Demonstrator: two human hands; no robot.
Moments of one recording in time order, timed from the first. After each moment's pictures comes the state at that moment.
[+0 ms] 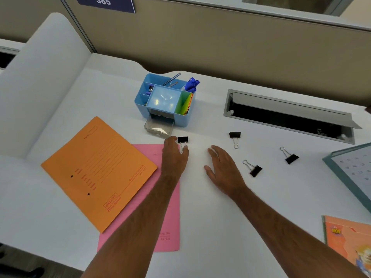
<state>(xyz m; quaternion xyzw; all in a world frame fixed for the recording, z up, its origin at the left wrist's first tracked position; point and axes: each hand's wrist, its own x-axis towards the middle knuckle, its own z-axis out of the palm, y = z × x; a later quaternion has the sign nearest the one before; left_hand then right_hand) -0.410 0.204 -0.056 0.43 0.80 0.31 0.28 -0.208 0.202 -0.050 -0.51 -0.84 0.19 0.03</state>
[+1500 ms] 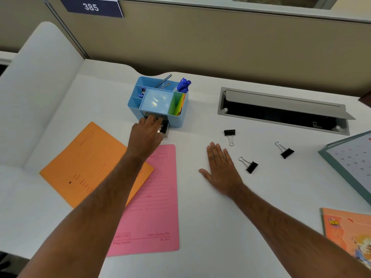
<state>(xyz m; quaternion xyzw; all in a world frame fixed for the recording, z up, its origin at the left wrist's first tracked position) -0.505 0.240 0.004 0.72 0.69 0.05 0.00 -0.195 0.201 -0.078 -0.49 -0.86 0.12 -0.07</state>
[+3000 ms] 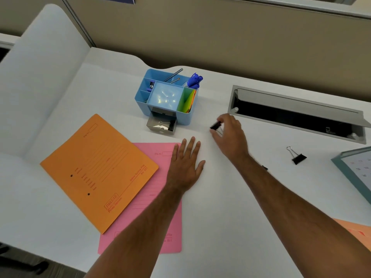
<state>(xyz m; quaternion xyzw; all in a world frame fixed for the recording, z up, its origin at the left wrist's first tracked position) -0.400 0.173 -0.096 0.71 0.69 0.07 0.13 -0.238 0.294 -0.016 -0.59 -0.74 0.23 0.21</state>
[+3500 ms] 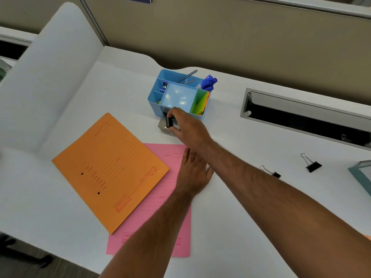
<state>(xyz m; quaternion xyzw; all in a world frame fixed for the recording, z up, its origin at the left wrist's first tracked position) -0.402 0.172 -0.093 0.71 0.67 0.10 0.17 -0.387 0.295 0.012 -0.38 -0.87 0.26 0.19</state>
